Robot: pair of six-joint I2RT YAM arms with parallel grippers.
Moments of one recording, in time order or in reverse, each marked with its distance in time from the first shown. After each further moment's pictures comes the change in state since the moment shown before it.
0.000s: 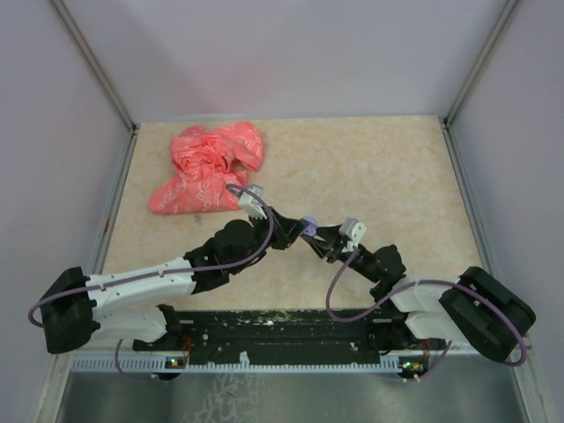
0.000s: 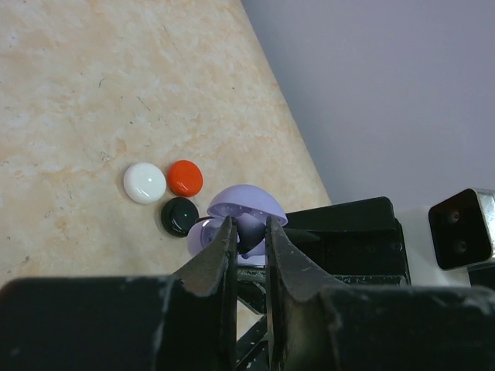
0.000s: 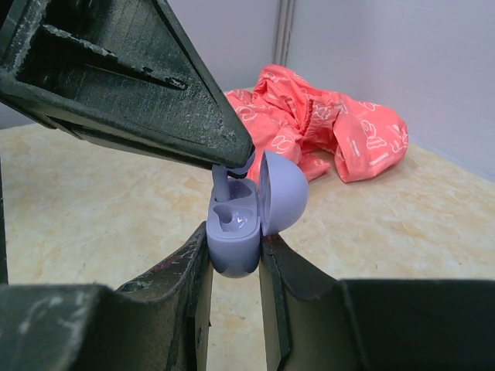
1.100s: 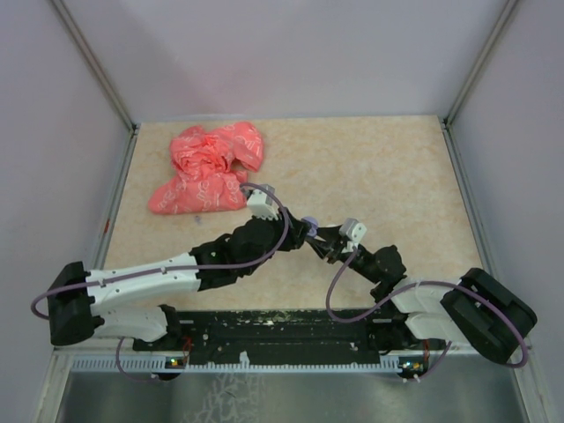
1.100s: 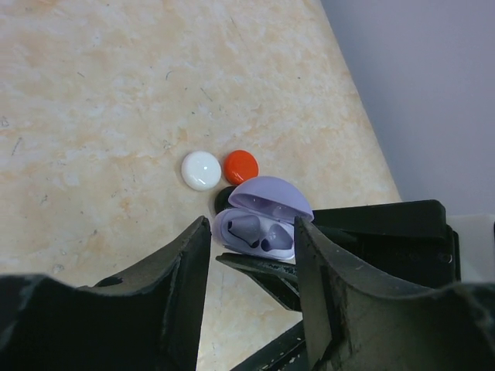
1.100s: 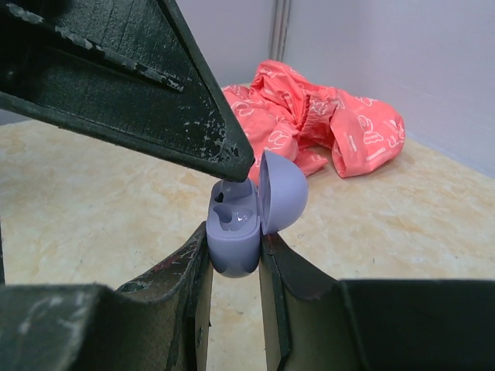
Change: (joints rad) left arm -0.087 0.055 0.170 -0.296 -0.203 0.051; right arm 0.000 -0.012 -0.007 -0.018 0.015 -0.008
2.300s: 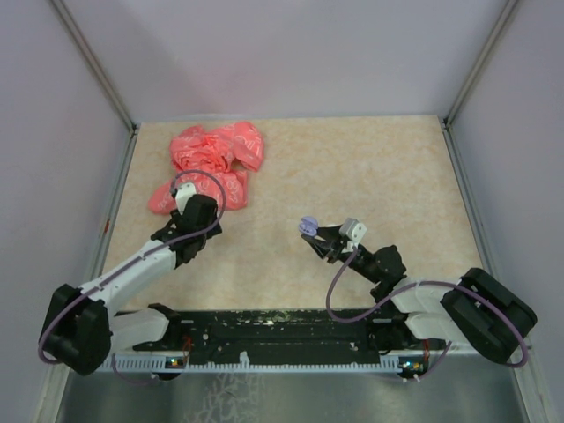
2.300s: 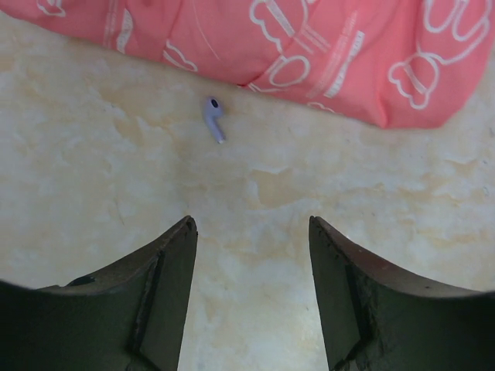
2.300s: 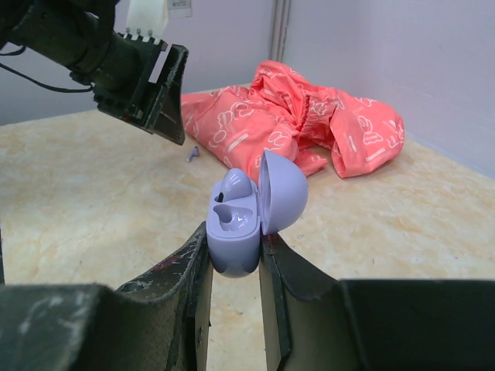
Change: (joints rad) left arm 0.668 -0.113 -0.219 -0.396 -0.025 0.146; right arm 0.000 0.000 0.000 0.005 0.000 0.000
